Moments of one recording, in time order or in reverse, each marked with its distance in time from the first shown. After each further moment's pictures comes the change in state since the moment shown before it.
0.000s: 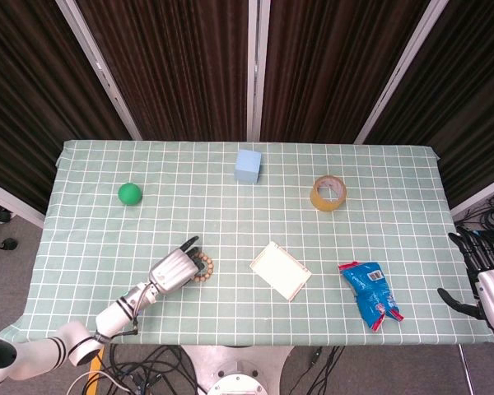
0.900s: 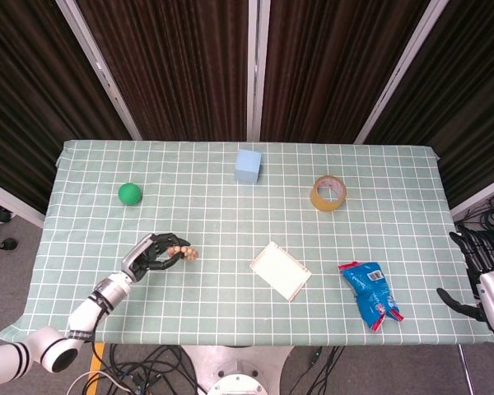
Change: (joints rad) left arm 0.041 0.281 -0.079 -0.365 -0.203 -0.125 -1.729; right arm -0.011 0.008 0.008 -0.031 -0.022 0.040 -0.019
